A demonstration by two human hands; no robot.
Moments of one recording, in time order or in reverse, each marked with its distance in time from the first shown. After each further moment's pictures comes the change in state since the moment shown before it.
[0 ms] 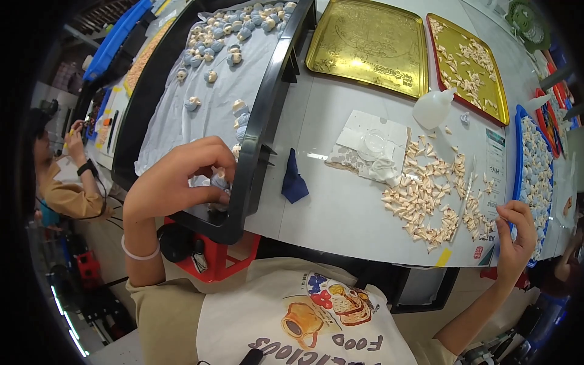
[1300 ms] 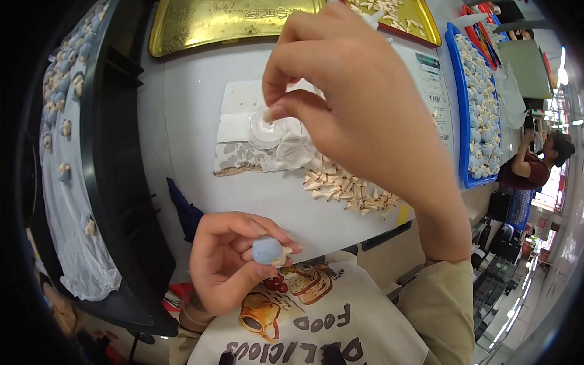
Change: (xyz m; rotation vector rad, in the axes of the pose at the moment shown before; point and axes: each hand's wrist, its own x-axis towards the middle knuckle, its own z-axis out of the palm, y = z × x) left_hand 0.057 0.021 0.156 -1.527 0.042 0.169; right_hand 0.131 -0.107 0.123 -0.042 -0.295 -0.368
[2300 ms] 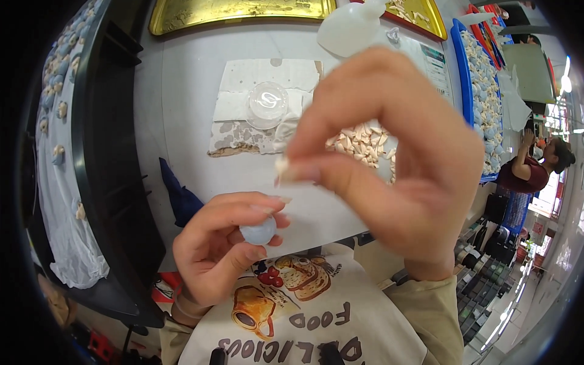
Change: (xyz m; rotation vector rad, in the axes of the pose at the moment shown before) left_hand 0.004 0.008 -0.002 0.271 0.044 0.010; right_hand -0.047 -0.034 -0.002 0.378 0.239 0.168
